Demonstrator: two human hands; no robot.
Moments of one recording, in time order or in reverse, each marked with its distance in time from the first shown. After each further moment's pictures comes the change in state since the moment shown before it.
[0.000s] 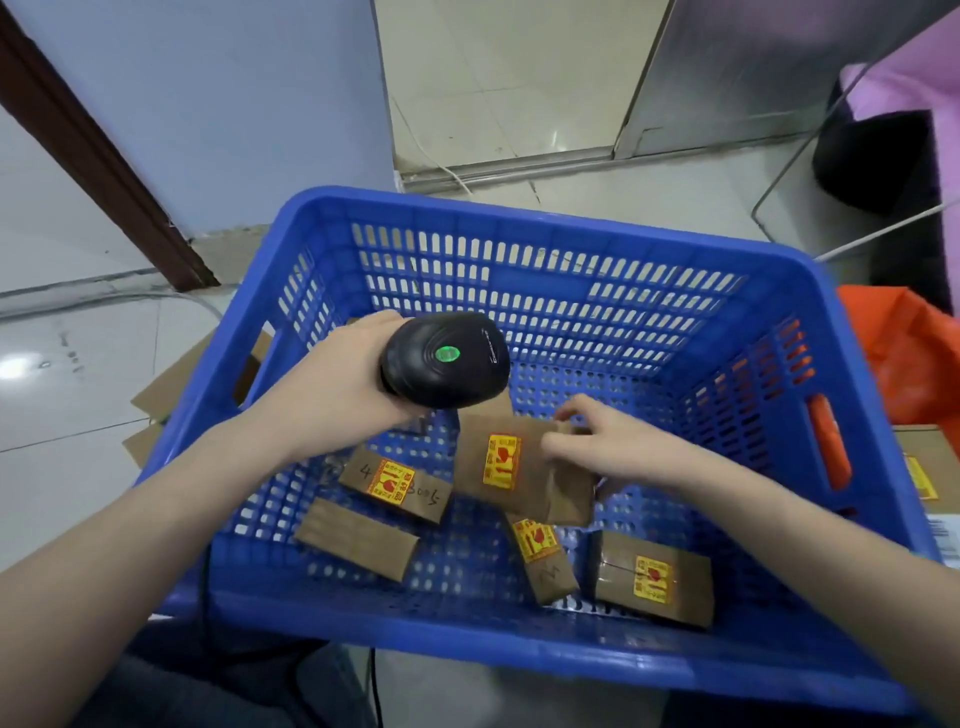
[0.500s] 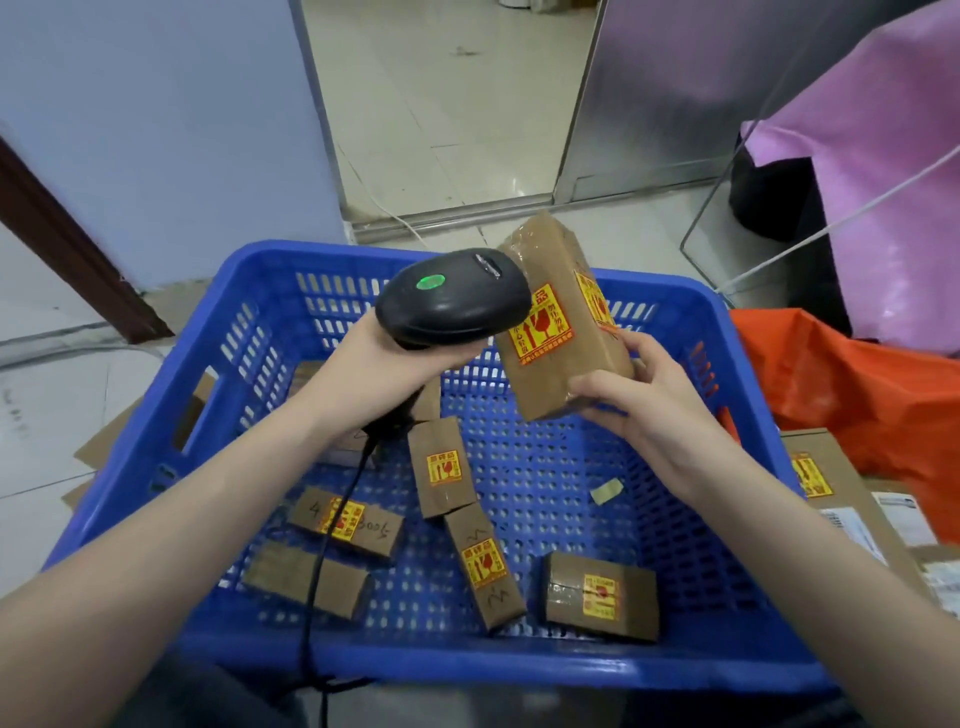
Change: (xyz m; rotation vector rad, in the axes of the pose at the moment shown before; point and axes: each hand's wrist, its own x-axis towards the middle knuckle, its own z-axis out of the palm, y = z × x) left_hand 0.030 0.076 0.028 -0.553 0.083 -0.011; right_hand -0.056 0.023 -0.055 0.852 0.418 -0.323
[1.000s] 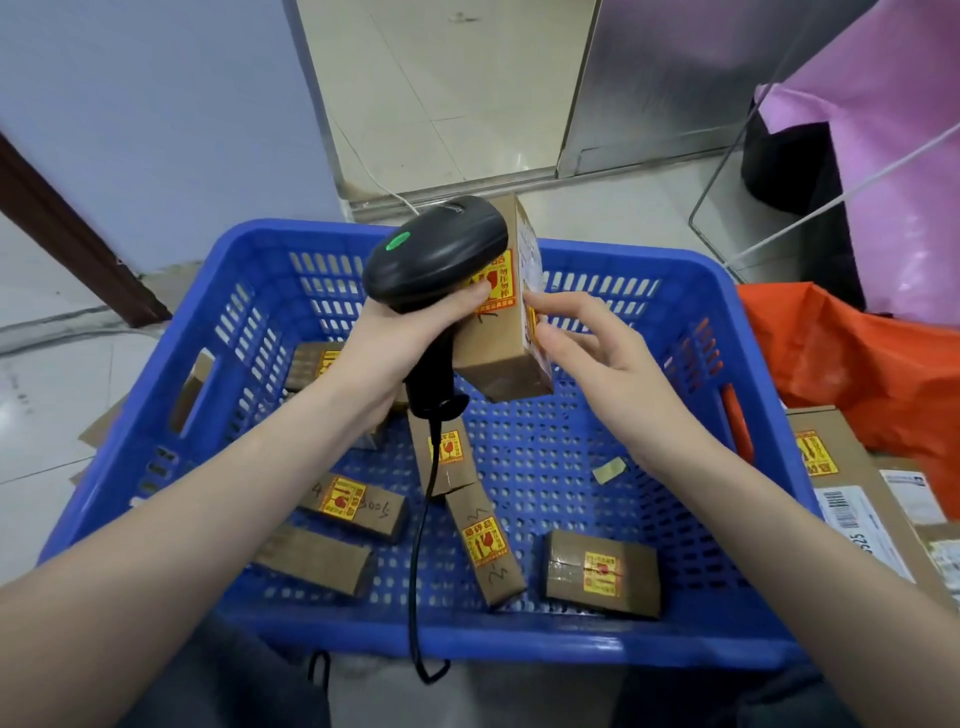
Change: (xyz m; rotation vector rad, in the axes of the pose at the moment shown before) left_hand 0.014 -0.006 0.024 -0.375 0.135 -0.144; right_hand 0.002 0.004 0.016 -0.288 -0.209 -0.356
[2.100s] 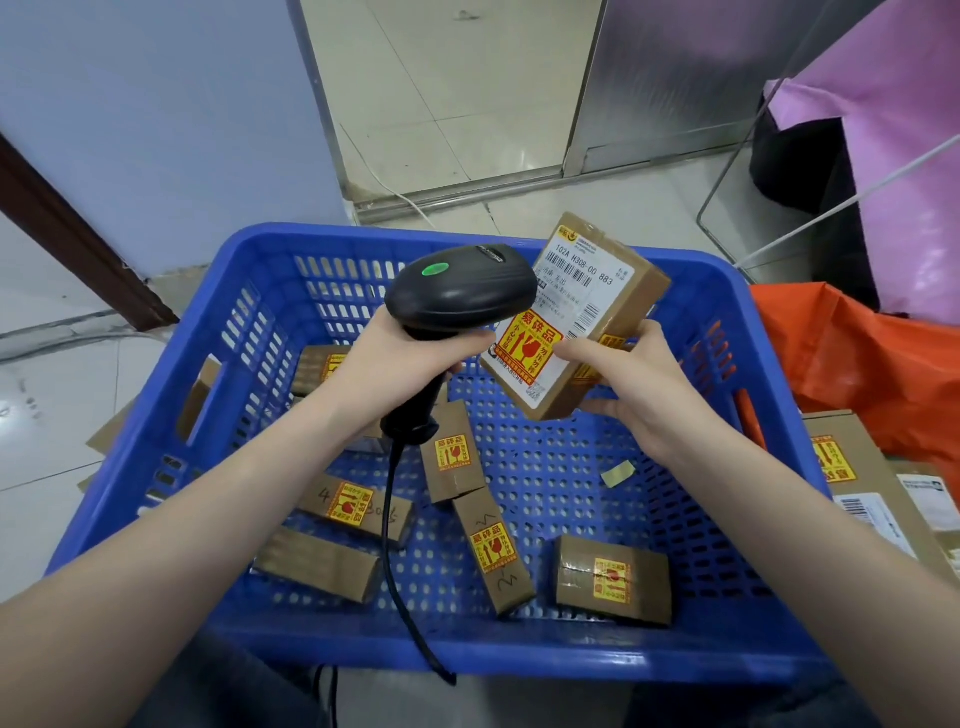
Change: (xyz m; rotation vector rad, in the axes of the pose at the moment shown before) left_hand 0.001 -0.001 -0.012 0.380 -0.087 0.039; right_hand 0.024 0.013 -0.005 0.267 0.312 0.458
